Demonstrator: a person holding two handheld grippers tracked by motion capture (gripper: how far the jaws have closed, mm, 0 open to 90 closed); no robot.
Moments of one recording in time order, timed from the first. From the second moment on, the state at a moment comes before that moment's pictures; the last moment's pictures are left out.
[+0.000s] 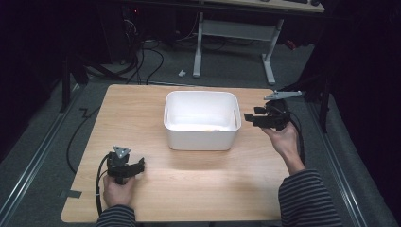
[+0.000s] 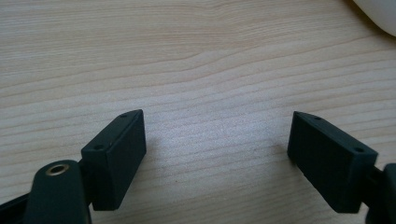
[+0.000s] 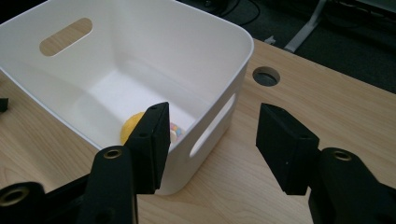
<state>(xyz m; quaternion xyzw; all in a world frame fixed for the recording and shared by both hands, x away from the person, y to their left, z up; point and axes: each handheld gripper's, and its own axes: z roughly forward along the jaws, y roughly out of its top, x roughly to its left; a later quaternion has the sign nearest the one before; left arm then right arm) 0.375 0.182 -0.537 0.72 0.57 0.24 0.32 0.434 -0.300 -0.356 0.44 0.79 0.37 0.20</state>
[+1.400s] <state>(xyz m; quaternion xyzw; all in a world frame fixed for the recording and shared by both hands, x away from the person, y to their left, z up) 0.375 0.183 -0.537 0.72 0.57 0.24 0.32 0.340 -0.364 -0.339 0.45 0.74 0.42 0.25</state>
